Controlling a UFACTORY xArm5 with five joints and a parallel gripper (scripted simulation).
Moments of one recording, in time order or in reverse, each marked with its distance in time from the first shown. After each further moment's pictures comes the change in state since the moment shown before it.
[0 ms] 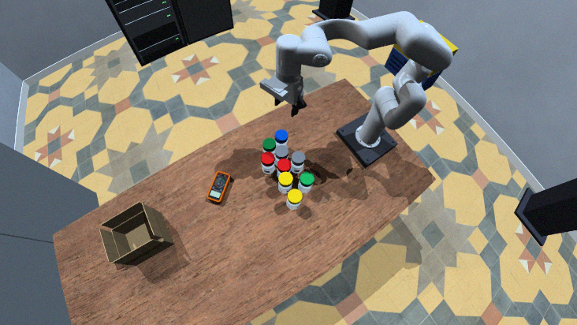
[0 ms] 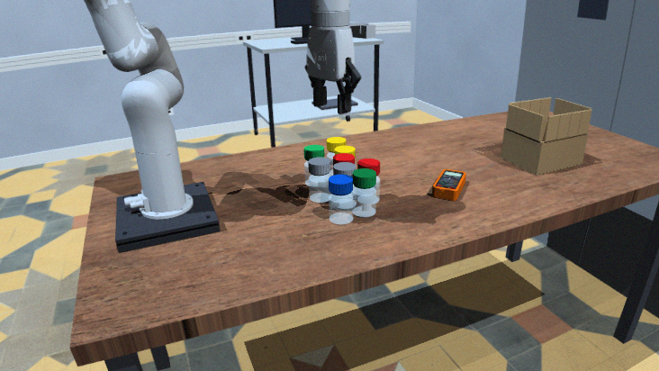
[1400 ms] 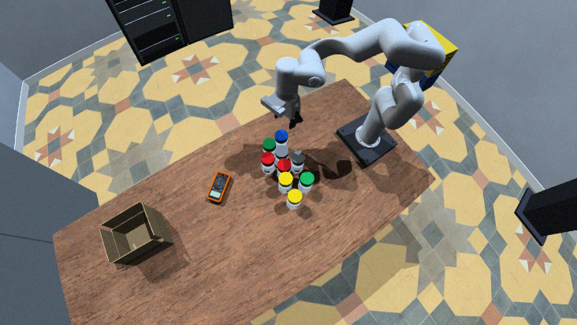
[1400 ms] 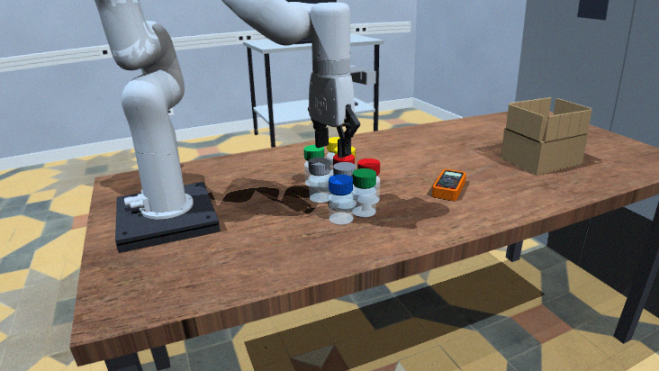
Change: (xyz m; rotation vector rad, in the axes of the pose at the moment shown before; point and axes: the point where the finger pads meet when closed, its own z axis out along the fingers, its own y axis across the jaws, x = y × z) arm -0.005 0.006 0.090 0.000 0.000 0.039
